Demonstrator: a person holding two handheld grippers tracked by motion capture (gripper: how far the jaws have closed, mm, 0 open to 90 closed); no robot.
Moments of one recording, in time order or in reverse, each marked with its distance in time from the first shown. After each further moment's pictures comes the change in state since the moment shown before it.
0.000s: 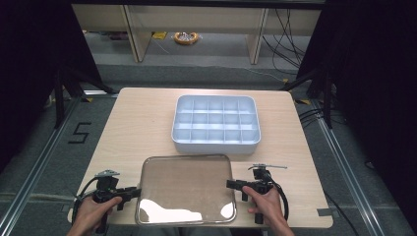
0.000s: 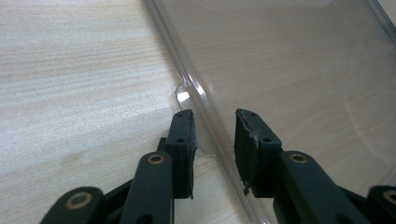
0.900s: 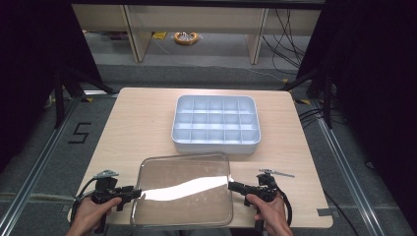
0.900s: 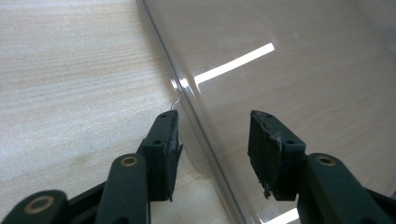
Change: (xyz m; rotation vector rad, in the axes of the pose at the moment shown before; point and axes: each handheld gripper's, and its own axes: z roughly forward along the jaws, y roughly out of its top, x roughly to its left) left arm 0.004 -0.001 -0.004 -0.009 -0.009 0.025; right arm 0.011 -0.016 -0.018 -0.100 0.124 -0.013
